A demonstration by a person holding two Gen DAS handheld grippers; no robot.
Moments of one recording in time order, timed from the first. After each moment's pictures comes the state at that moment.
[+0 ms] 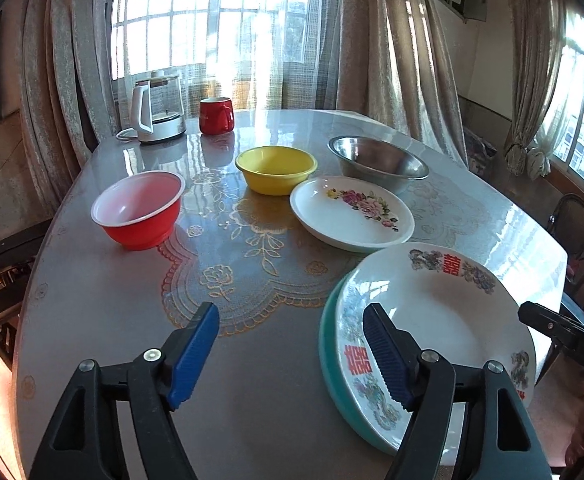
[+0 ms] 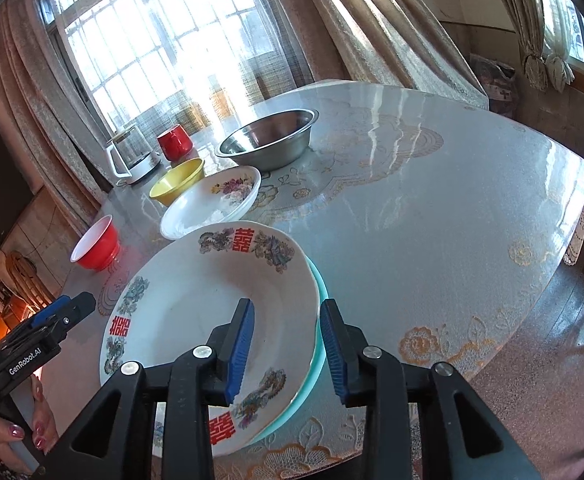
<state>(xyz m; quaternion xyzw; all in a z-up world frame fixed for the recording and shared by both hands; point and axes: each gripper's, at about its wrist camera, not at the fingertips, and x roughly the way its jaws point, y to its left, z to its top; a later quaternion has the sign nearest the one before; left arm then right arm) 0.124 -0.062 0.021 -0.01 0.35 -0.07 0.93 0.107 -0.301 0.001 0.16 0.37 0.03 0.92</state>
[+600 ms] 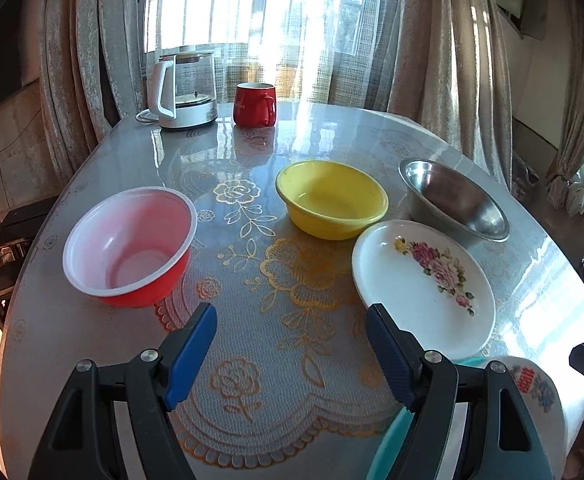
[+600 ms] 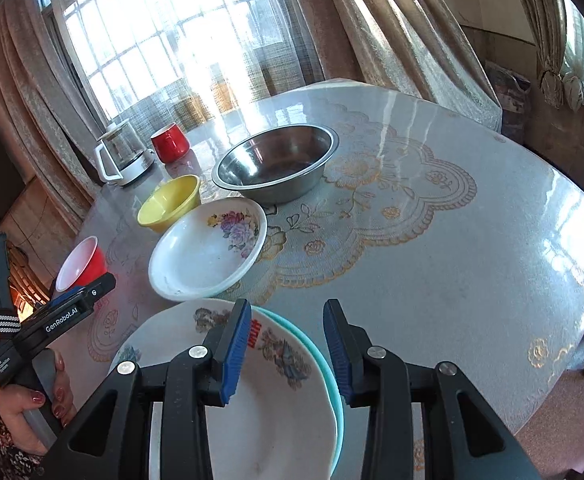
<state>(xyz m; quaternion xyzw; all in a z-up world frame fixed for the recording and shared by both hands) 0.240 -0.046 0.006 -0.06 0.38 0.00 0.92 0.191 -0.299 0.029 0.13 0.40 0.03 0.91</state>
